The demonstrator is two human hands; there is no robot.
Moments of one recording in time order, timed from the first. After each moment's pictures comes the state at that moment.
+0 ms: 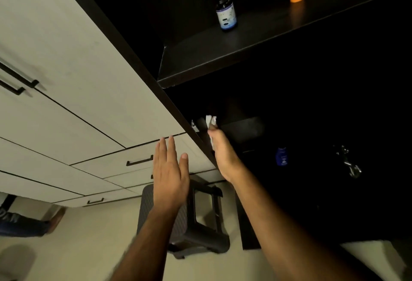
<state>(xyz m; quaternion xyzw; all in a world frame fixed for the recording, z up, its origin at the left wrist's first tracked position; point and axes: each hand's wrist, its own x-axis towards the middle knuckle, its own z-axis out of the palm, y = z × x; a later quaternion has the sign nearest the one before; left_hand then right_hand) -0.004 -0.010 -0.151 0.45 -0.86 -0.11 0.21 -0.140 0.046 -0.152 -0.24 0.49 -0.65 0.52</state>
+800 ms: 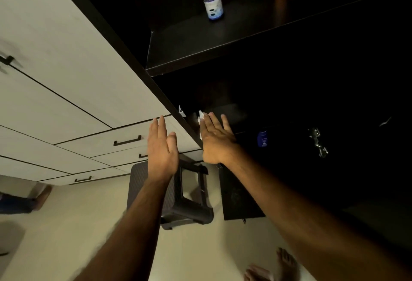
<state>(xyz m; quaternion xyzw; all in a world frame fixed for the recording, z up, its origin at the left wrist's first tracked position) -0.018 -0.013 -0.149 0.48 -0.83 -0.20 0.21 -0.159 0.056 -0.166 -0.58 0.79 -0.07 0.18</state>
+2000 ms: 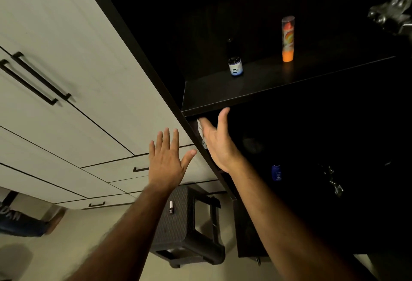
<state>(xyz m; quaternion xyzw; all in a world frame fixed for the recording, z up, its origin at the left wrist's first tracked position) -0.012 -0.046 -0.083 0.45 -0.89 0.09 0.03 -0.157 0.044 -0.058 -0.35 0.44 -0.63 0.54</state>
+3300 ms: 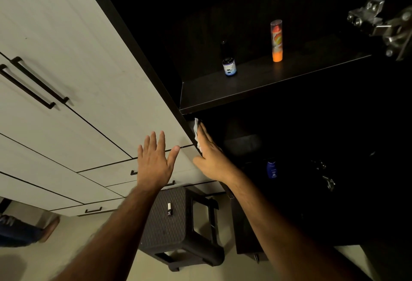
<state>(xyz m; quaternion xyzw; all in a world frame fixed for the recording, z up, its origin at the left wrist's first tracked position) 0.011 -0.052 -0.075 0.47 -0.88 0.03 0.07 -0.137 0.066 -0.080 -0.51 0.63 -0.48 0.34</state>
